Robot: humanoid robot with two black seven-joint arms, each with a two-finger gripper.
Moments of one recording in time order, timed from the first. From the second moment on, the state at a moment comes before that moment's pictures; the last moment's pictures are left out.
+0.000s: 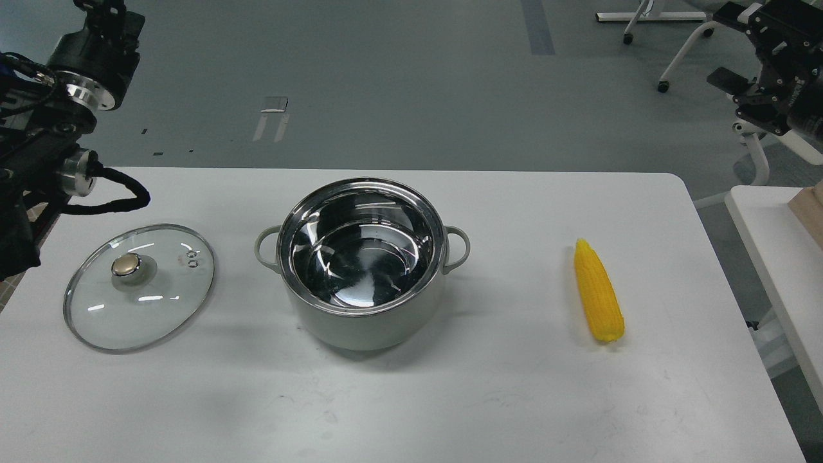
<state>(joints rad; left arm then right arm) -0.94 0.61 -0.66 -0.75 0.32 -0.09 -0.48 0.70 -0.81 1.05 1.24 -0.81 0.49 -0.03</state>
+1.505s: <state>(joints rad) -0.83 0.54 -0.86 -0.84 0.23 -0.49 -0.44 0.58 -0.62 0.60 1.29 -1.71 0.49 -0.16</state>
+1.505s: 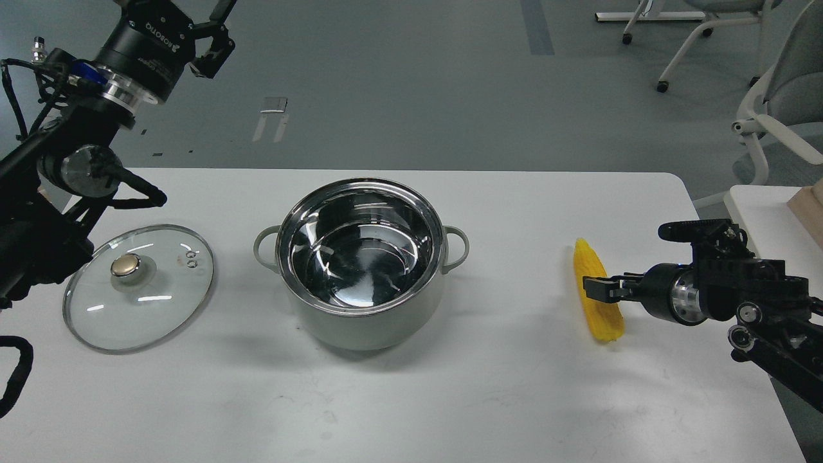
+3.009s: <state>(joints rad) -0.83 0.55 -0.88 -0.85 0.21 -0.48 -0.43 0.83 -0.11 0.61 1.40 -1.72 0.49 -0.15</state>
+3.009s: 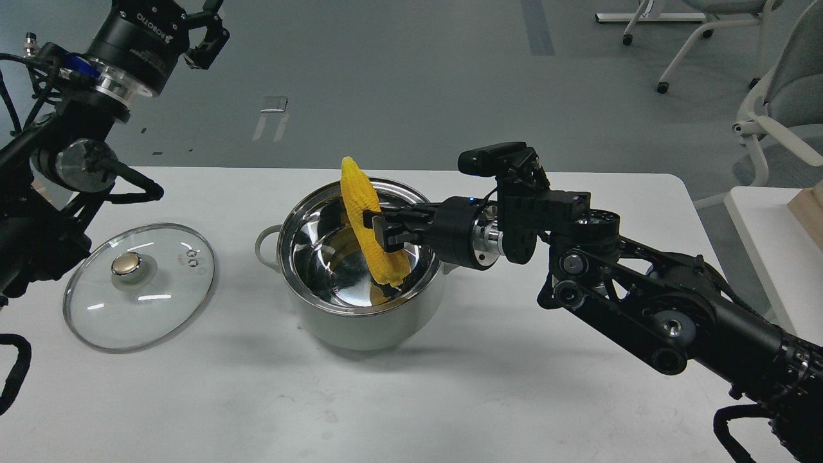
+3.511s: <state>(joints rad) -0.83 0.54 -0.88 -0.85 0.21 -0.48 -0.44 0.82 -0.08 0.60 1.35 -1.72 0.49 -0.15</state>
